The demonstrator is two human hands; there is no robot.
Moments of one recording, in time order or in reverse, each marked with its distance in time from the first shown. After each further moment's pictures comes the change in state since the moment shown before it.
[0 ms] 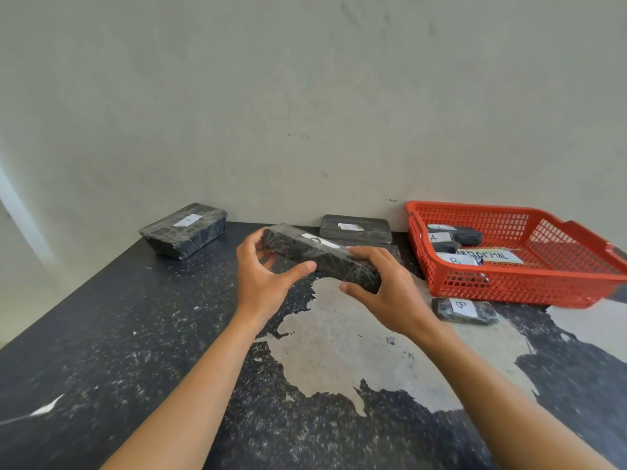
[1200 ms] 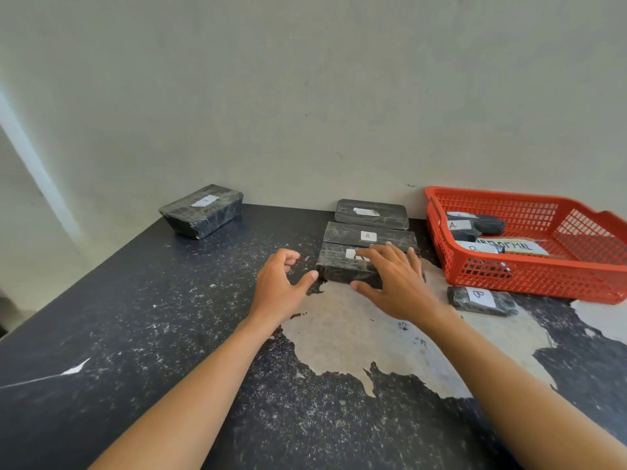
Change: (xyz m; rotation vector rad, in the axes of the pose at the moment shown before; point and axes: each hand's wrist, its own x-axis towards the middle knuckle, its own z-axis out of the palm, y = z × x) left_hand -0.026 -0.026 -0.005 0.500 -0.111 -0.045; right_hand 0.007 0.040 0.025 -0.464 -0.215 0.023
